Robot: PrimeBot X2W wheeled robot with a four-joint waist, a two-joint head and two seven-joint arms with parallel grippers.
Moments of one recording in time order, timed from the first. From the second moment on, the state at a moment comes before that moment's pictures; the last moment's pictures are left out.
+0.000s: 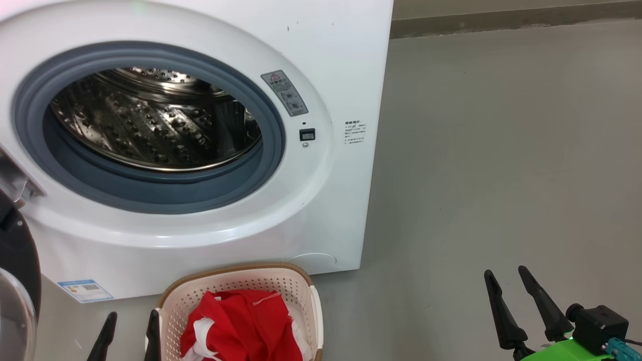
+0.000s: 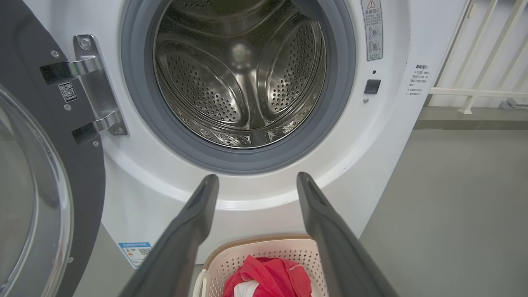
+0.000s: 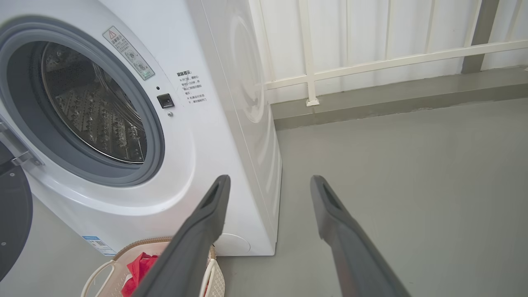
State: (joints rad) left arm 0.13 0.05 0.14 0.13 -0.14 -0.12 -0.26; right arm 0.08 -0.12 0.06 0.21 0.44 0.12 -0.26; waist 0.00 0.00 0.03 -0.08
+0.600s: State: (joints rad) left arm 0.12 0.05 0.14 0.12 -0.13 -0.11 -0.26; right arm 0.08 -0.11 0.05 0.20 0.44 0.12 -0.26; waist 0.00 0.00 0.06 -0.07
